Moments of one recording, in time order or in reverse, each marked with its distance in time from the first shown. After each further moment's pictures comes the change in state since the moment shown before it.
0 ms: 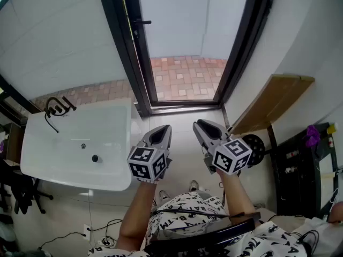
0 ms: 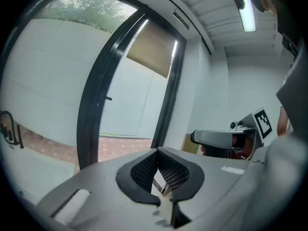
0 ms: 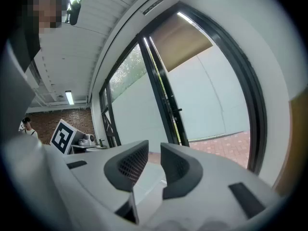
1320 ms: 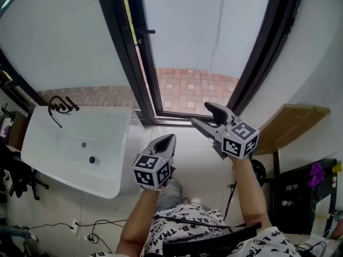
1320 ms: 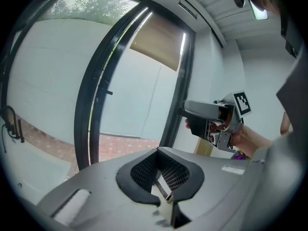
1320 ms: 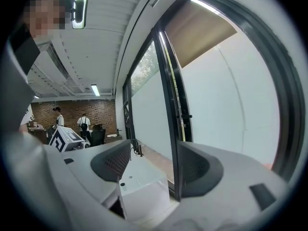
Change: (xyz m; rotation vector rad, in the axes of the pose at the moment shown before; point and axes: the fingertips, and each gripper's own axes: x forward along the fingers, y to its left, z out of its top) left arm 0.113 0.006 0.002 -0.043 0.002 0.121; right arm 0.083 -0.118 0.075 -0.195 0.052 0.292
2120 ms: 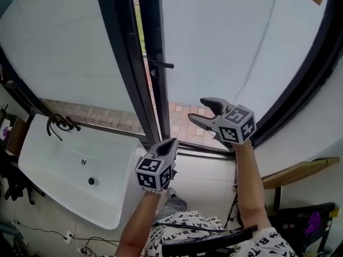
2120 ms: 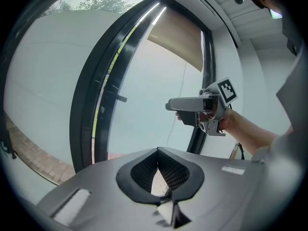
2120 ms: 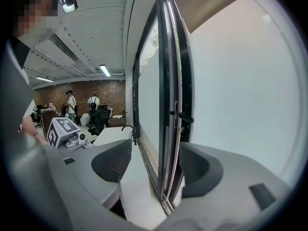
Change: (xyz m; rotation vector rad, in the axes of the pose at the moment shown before) left arm 0.142 0.152 0.104 -0.008 -0.052 0.078; right arm 0.218 -0.148 0.060 -0.185 0.224 0.170
